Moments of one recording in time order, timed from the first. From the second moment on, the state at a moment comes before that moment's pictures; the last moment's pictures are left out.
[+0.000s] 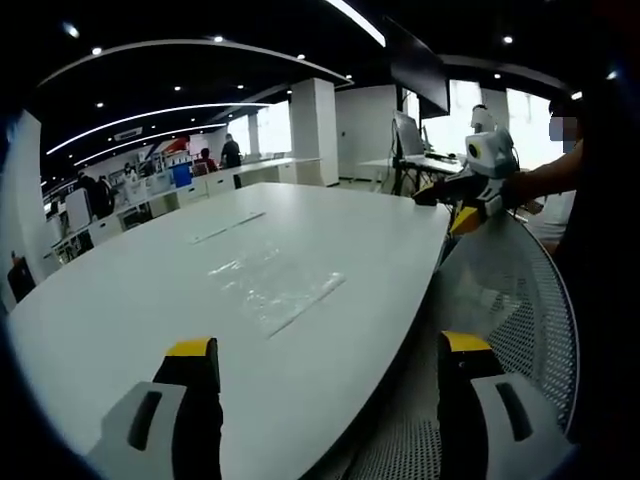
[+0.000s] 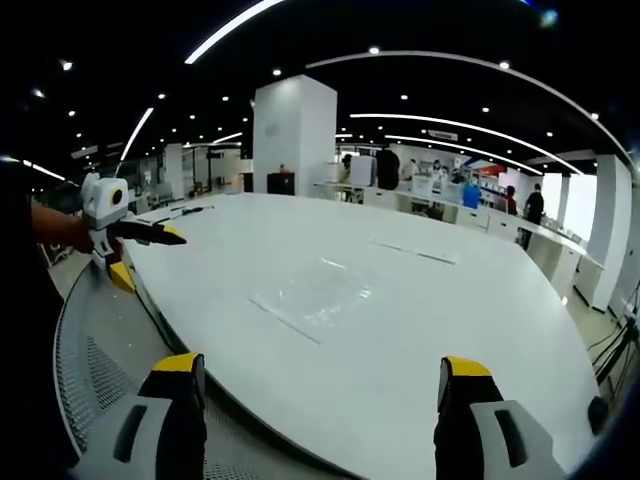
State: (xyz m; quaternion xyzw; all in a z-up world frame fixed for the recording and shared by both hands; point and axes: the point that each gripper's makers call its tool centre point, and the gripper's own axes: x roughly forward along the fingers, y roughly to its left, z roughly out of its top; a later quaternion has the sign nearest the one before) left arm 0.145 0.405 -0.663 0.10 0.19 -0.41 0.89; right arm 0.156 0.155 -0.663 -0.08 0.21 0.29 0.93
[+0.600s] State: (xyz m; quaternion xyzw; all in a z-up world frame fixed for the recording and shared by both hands) left arm 0.145 0.401 -0.655 0.09 0.19 -0.42 0.89; right arm 0.157 0.155 -0.661 -0.08 0.21 0.30 0.93
